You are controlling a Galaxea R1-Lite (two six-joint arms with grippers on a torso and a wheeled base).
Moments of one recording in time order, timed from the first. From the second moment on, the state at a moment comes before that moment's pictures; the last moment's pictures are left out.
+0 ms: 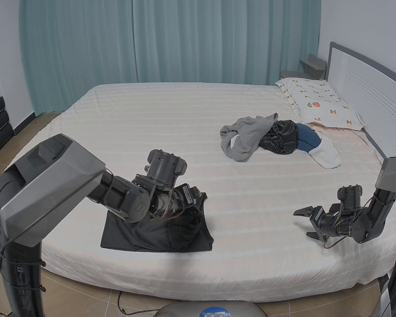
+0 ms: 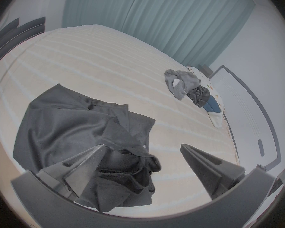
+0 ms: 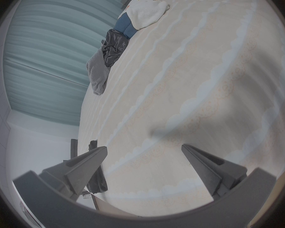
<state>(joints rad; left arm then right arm) -0.53 2.27 -1.29 -0.25 0.13 -0.75 0.01 2.24 -0.57 -0.95 0.35 0.86</state>
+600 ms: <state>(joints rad) -0.19 2.14 -1.03 -0.42 -0.22 -0.97 0.03 2.24 -0.58 -0.95 0.34 0.86</state>
